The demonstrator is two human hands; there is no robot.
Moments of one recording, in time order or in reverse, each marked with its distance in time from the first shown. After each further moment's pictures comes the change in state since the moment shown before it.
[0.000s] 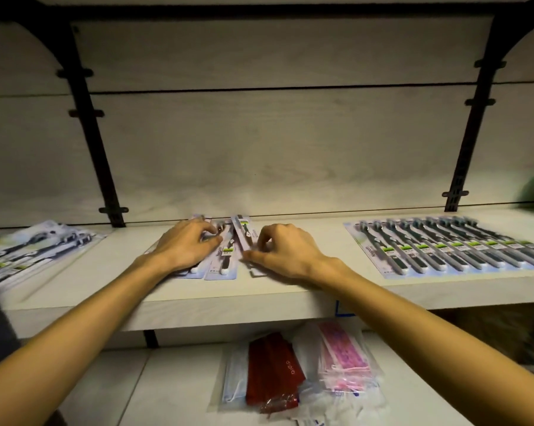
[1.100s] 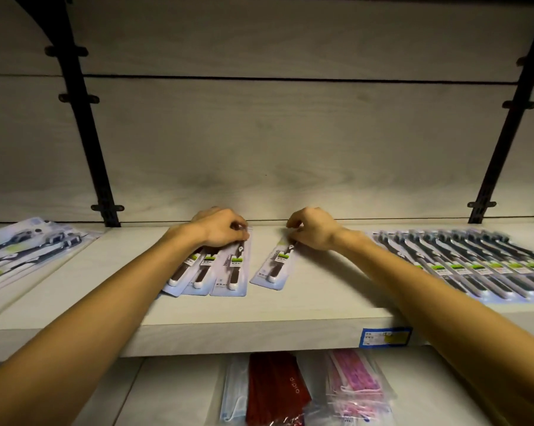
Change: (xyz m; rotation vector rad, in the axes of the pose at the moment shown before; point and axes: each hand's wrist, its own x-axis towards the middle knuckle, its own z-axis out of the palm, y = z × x) left_hand 0.087 0.009 0.012 0.083 -0.246 0.115; right_hand 0.085 0.064 -0.008 -0.116 -0.187 0.085
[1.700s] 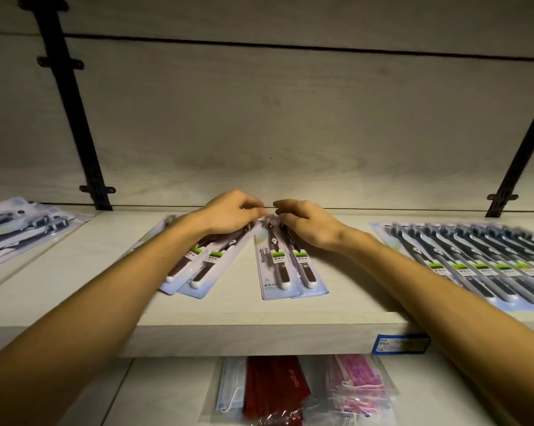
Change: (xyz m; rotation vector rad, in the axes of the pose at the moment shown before) left_hand 0.005 0.017 0.011 -0.452 0.078 0.053; right_hand 0.002 -0.013 0.021 0.456 -0.036 -0.056
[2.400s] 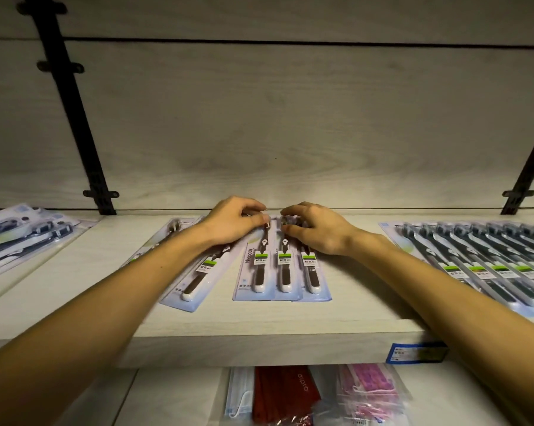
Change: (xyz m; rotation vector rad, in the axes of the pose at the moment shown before) left_hand 0.002 -0.015 0.011 -0.152 0.061 -0.022; right_hand 0.003 0.008 -0.003 -0.374 0.013 -0.047
